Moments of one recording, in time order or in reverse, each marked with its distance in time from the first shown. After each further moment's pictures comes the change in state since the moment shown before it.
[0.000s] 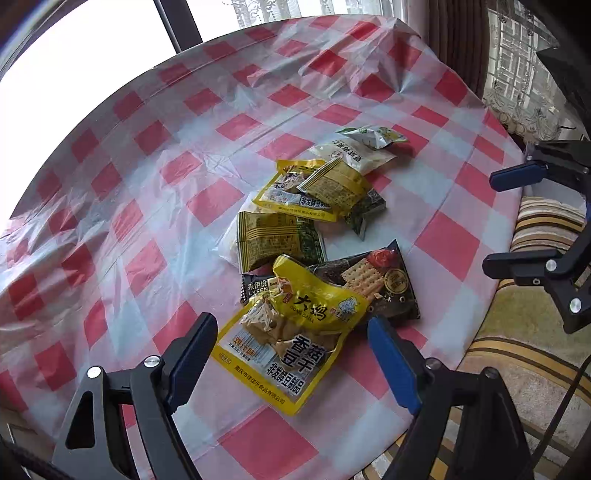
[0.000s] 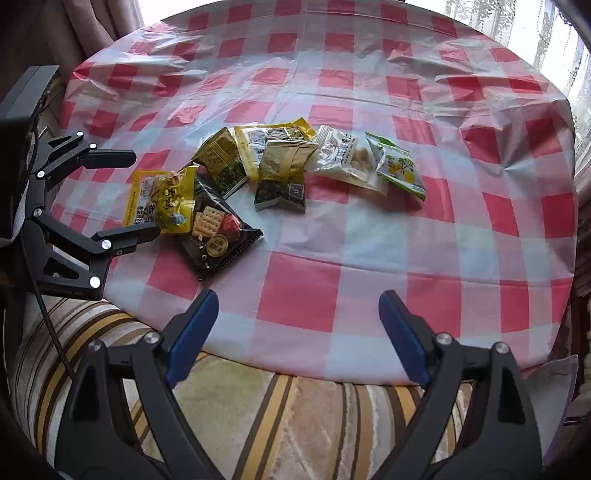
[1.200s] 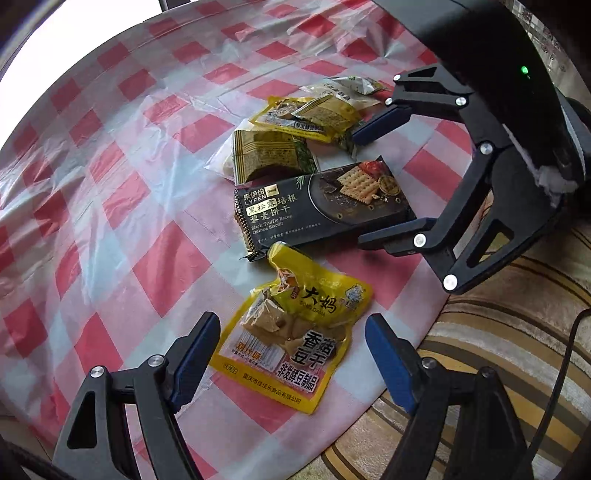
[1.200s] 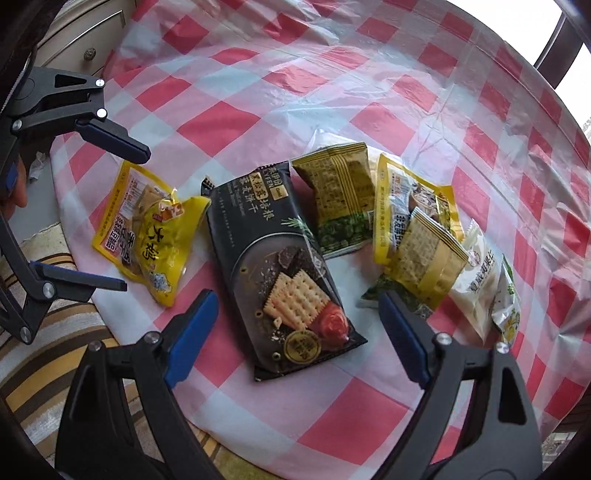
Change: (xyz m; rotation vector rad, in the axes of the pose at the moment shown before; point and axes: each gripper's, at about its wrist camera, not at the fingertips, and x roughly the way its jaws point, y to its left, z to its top) left arm 0.003 0.020 -0.048 -0.020 0.116 -0.140; right arm 0.077 0.086 0.053 -0.509 0.067 0.078
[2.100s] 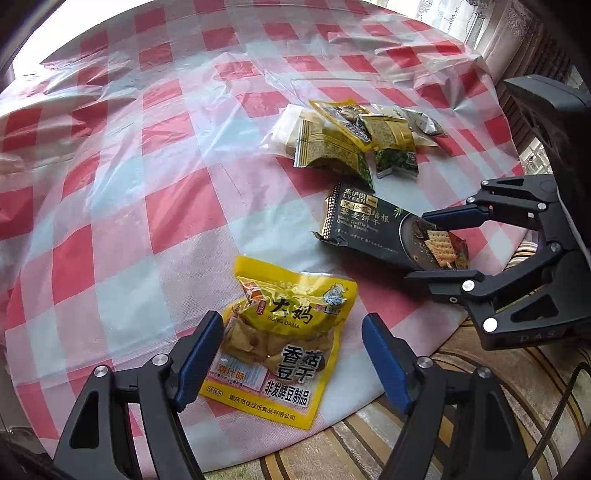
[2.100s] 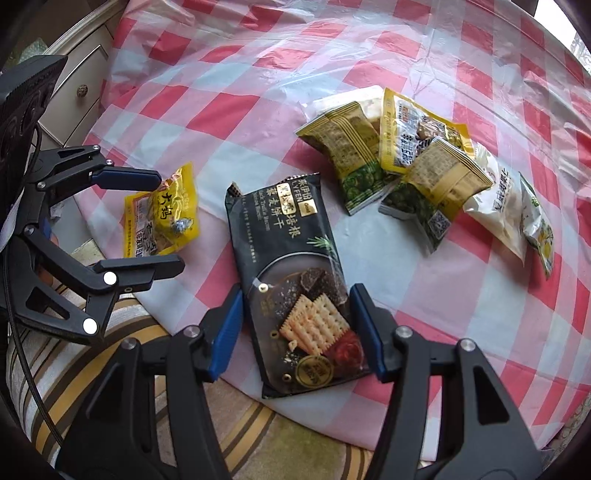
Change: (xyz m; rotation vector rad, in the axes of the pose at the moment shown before) left arm -0.004 0.009 -0.033 -0.403 -0.073 0.000; right arm -0.008 -0.003 -0.025 0.223 0.051 0.132
